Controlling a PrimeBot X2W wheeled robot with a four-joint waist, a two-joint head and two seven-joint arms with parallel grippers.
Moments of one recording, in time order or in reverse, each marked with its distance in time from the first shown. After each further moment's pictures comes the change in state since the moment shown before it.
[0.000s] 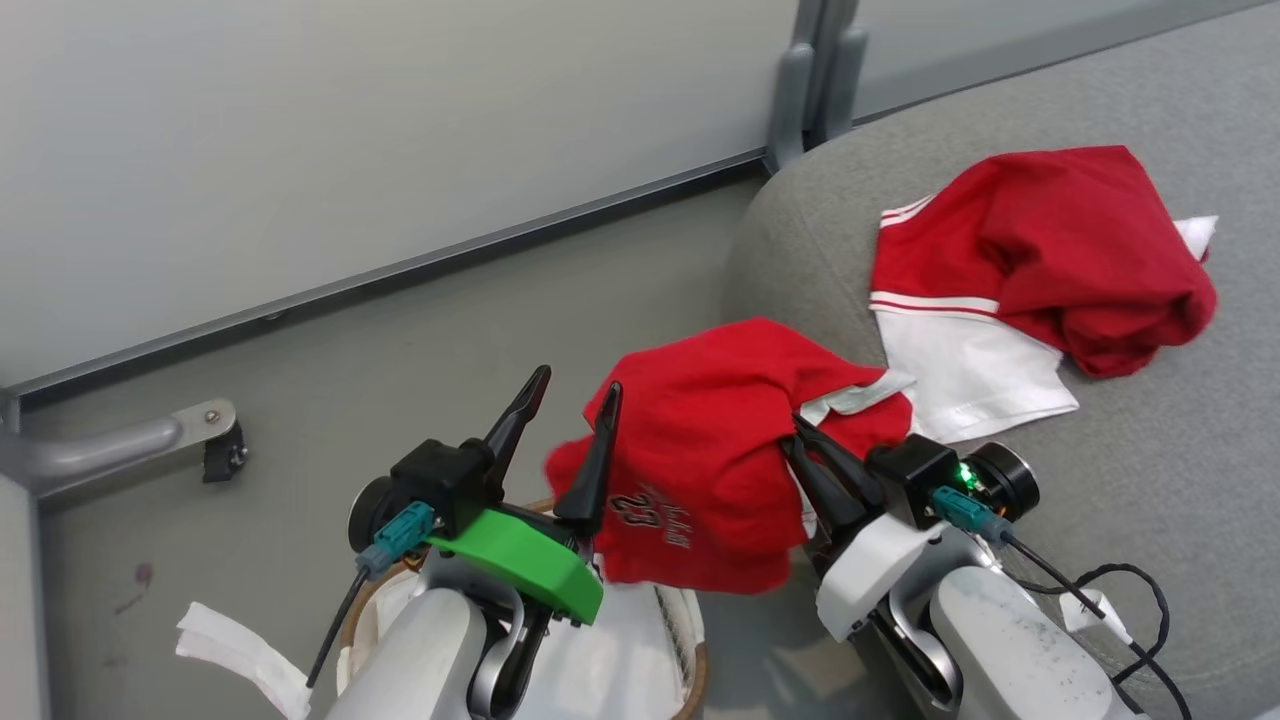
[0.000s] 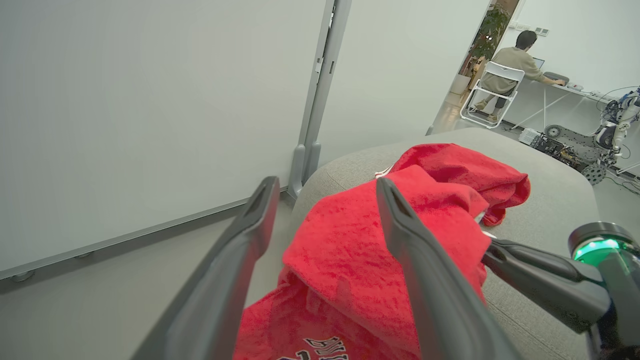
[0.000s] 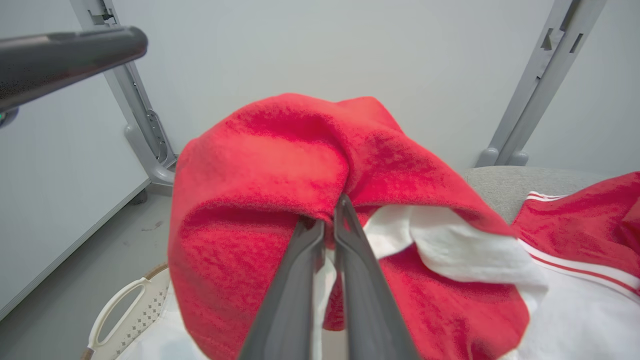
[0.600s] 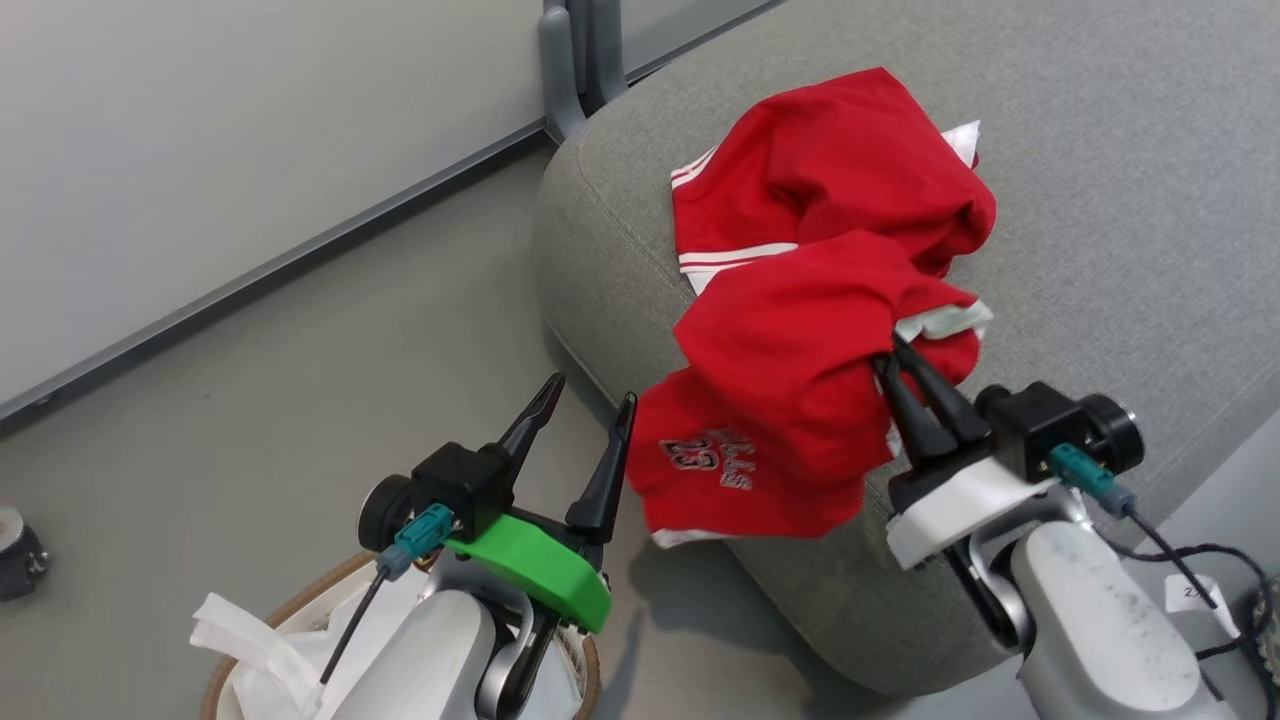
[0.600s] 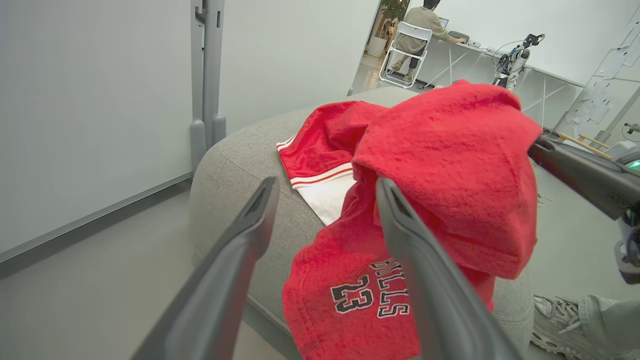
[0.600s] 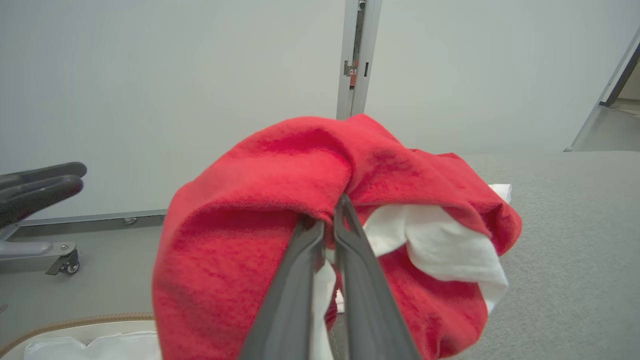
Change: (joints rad) left arm -0.009 0.009 -0.035 0.021 0.017 0.000 0.000; right arm 0.051 -0.012 -0.202 -0.174 -0.037 0.000 0.000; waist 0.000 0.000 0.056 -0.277
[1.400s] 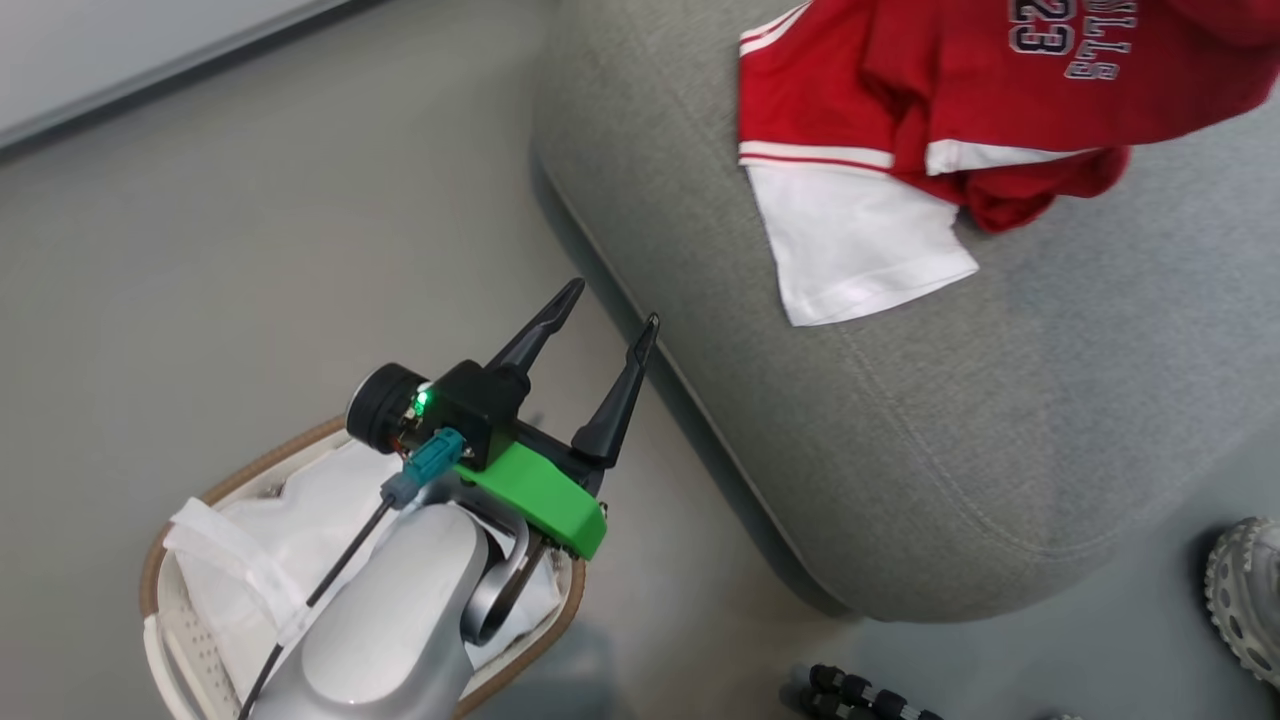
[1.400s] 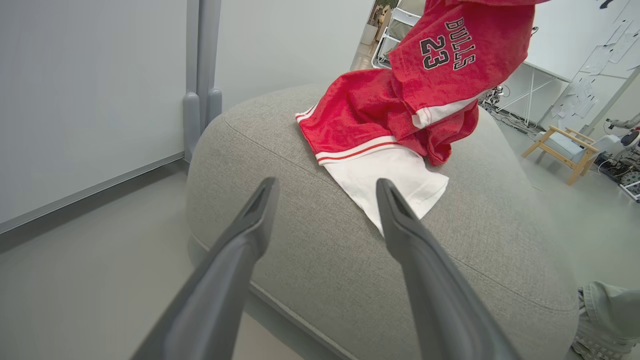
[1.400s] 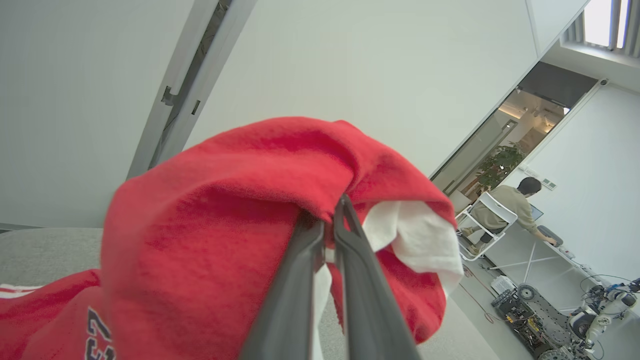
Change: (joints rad) left arm -0.171 0.075 -0.109 -0.033 0.028 0.000 0.000; right arm -0.620 -0.324 -0.290 0.278 -0.186 0.000 0.000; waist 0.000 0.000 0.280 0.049
